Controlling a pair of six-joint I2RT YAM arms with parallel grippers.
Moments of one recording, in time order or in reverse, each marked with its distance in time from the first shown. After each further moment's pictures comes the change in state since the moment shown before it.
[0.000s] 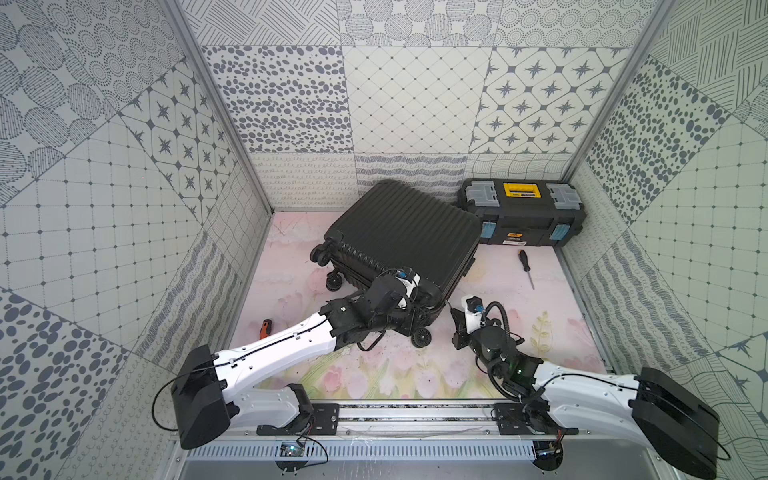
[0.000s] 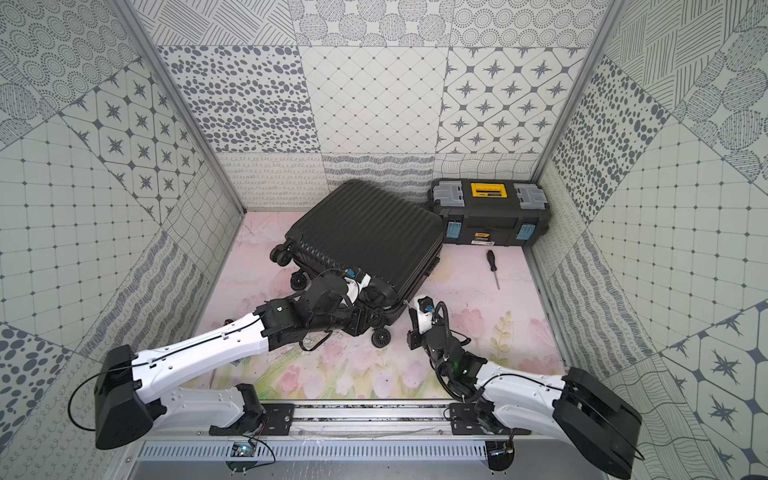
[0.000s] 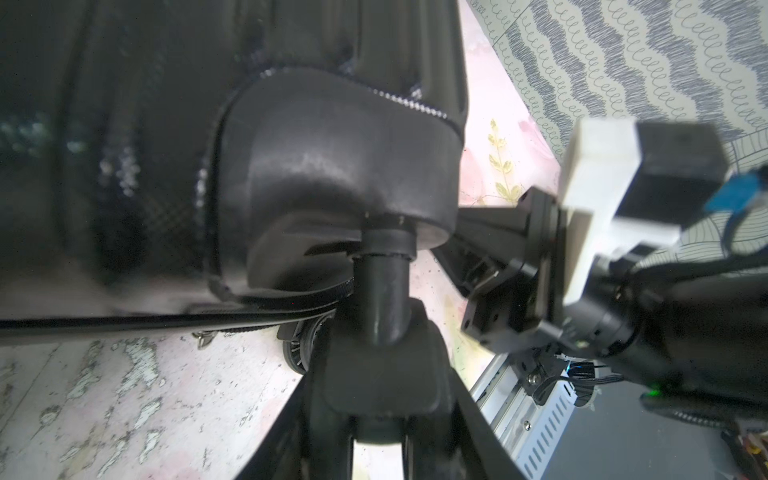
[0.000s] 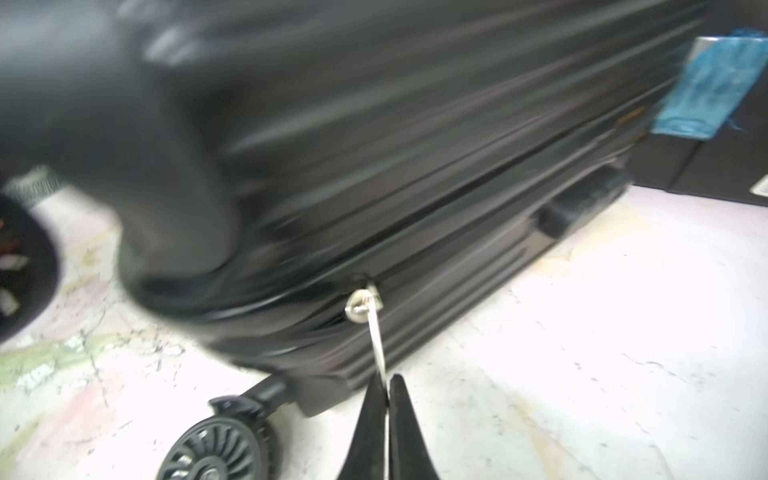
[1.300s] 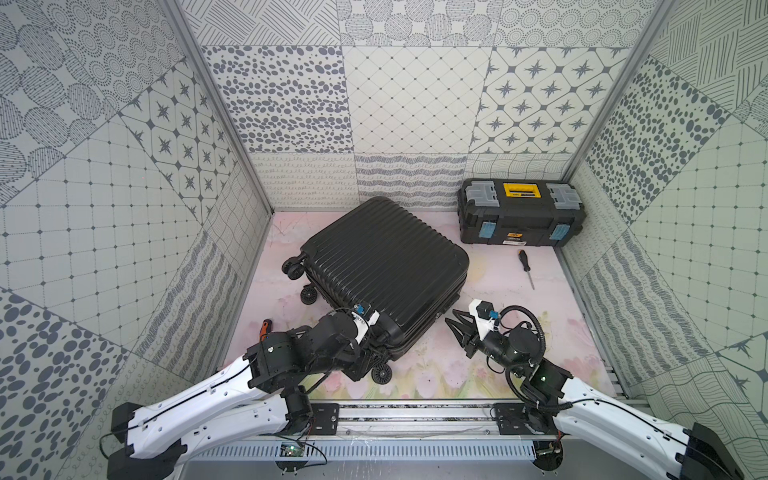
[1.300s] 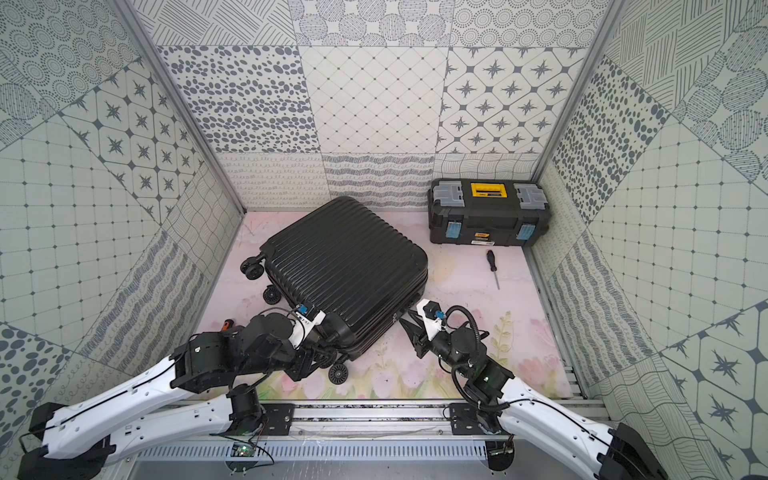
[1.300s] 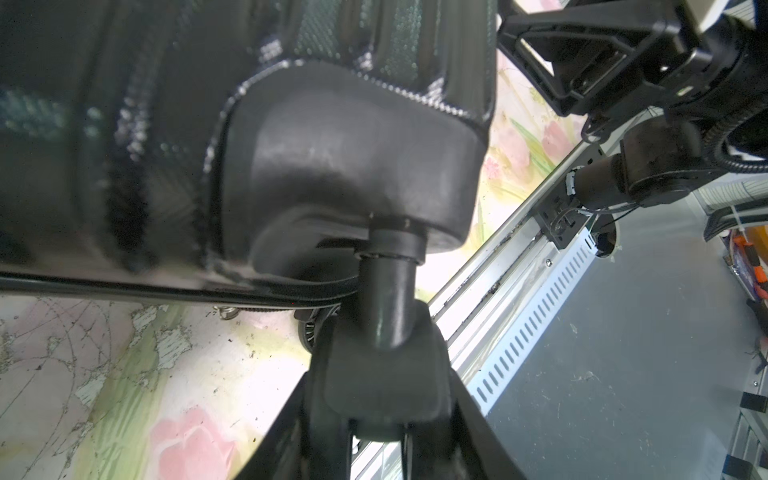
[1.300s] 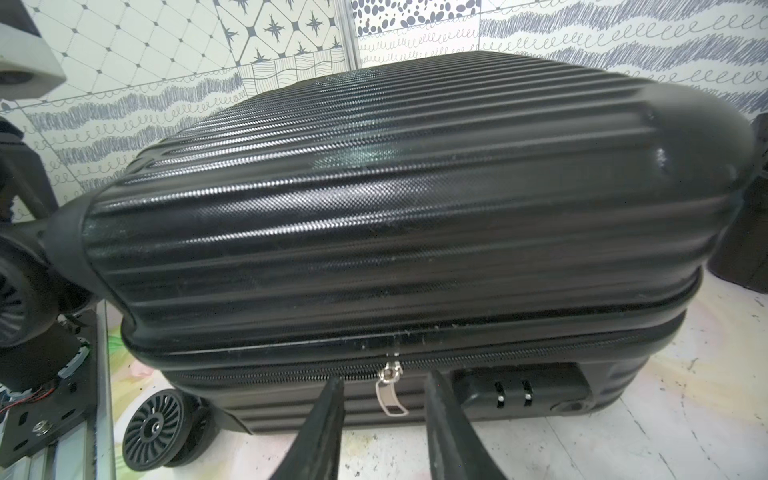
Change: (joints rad) left arm -0.108 -0.507 -0.120 -0.500 -0.054 0.001; right arm -0.063 -0.357 -0.032 -0.168 -0.441 -0.121
